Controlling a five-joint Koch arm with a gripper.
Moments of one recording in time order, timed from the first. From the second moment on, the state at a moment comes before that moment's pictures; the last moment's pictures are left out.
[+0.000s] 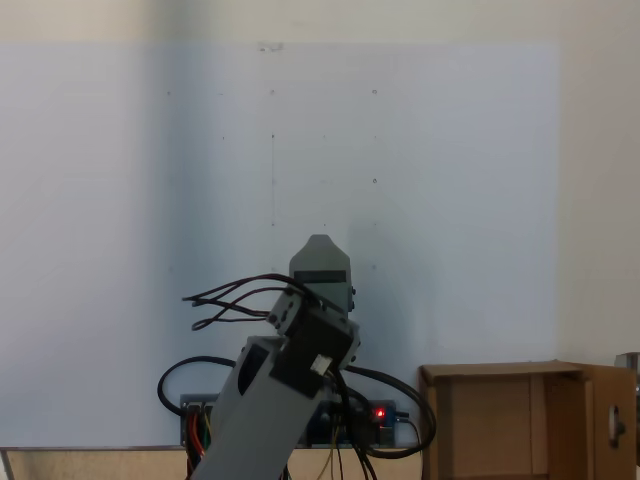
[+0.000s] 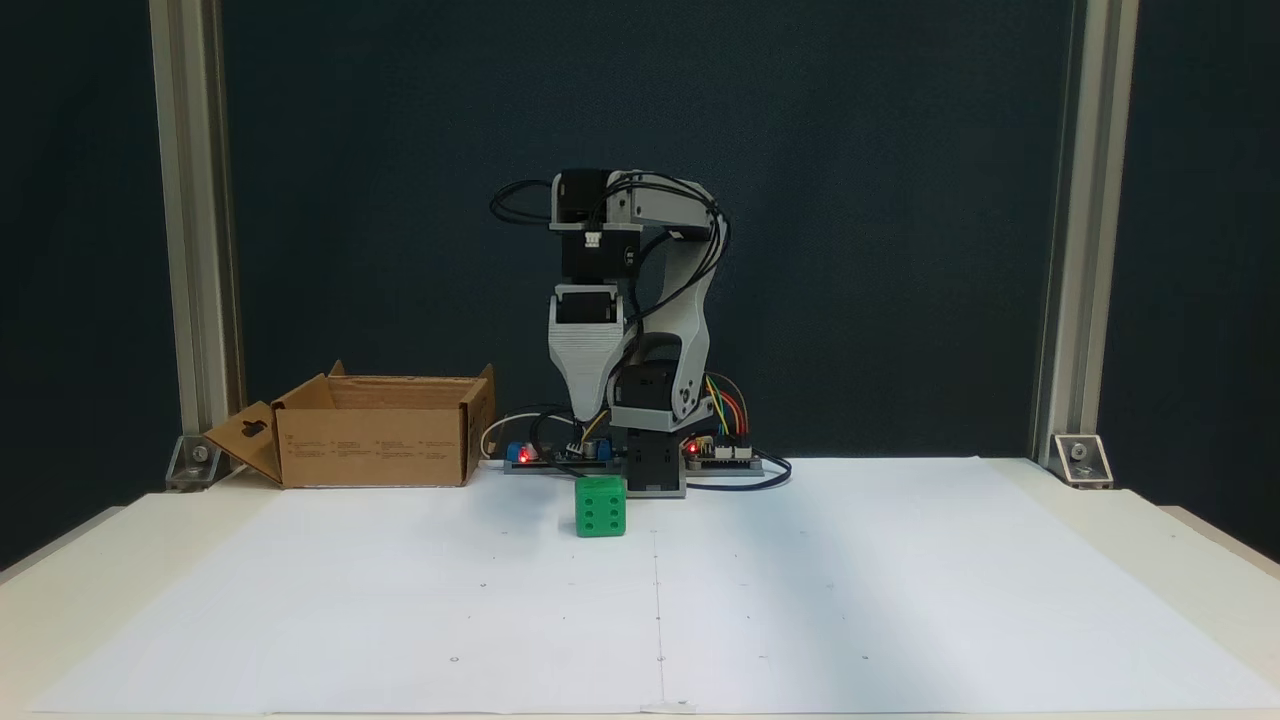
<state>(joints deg) 29.8 119.9 87.5 91.0 -33.9</state>
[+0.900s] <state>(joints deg) 24.2 116.2 99.8 84.0 -33.6</state>
